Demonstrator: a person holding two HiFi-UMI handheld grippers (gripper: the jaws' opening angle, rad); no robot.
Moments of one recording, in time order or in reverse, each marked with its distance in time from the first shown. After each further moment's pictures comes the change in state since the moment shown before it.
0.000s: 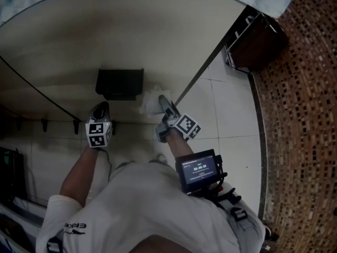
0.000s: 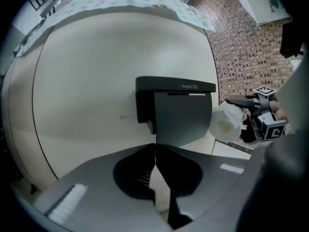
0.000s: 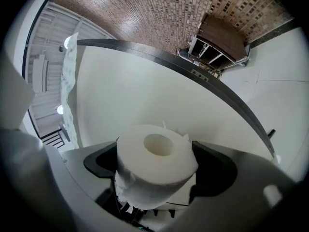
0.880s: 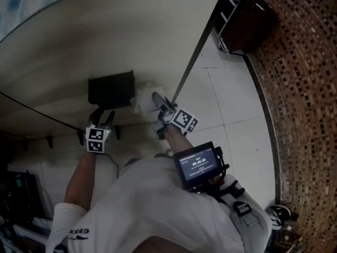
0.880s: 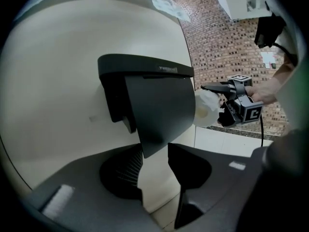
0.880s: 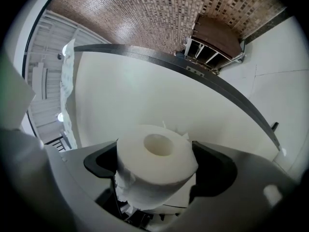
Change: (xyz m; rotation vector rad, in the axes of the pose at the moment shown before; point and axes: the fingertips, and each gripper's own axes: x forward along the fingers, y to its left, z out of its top) left arm 0.017 -0.035 0.002 0.245 0.058 -0.256; right arm 0.007 -0.005 0.002 0.061 -0.052 0.029
